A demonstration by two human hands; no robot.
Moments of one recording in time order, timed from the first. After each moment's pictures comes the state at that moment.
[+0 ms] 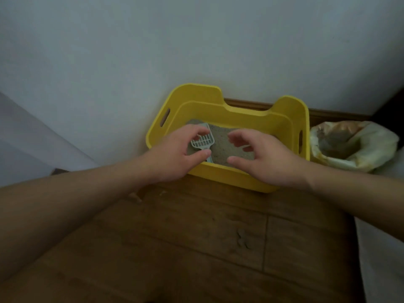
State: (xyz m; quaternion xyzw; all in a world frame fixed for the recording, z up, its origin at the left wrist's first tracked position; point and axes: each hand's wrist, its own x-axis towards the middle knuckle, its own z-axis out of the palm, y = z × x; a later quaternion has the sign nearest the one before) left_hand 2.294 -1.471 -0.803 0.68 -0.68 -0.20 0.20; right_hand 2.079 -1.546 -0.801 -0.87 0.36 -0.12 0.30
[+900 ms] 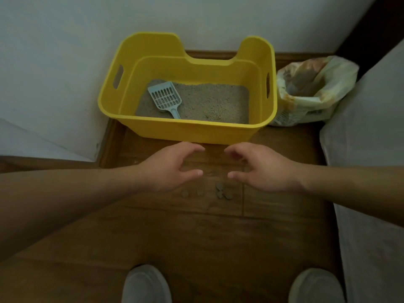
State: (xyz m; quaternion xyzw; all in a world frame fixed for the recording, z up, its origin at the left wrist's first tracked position) left_hand 2.245 -1.428 -0.886 0.60 -0.72 -0.33 0.06; right_hand 2.006 -1.480 -0.866 -0.86 0.40 0.05 0.32
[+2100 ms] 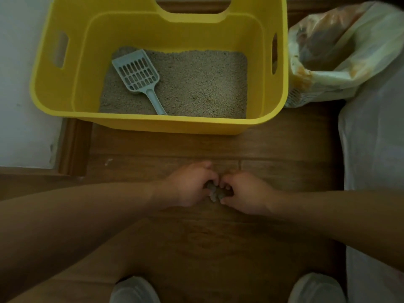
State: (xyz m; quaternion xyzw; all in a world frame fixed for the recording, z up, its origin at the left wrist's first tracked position) left_hand 2.188 -1.461 -1.001 0.51 -0.76 -0.40 -0.09; right_hand 2.007 -1.476 -0.995 -0.80 0.42 0.16 0.39
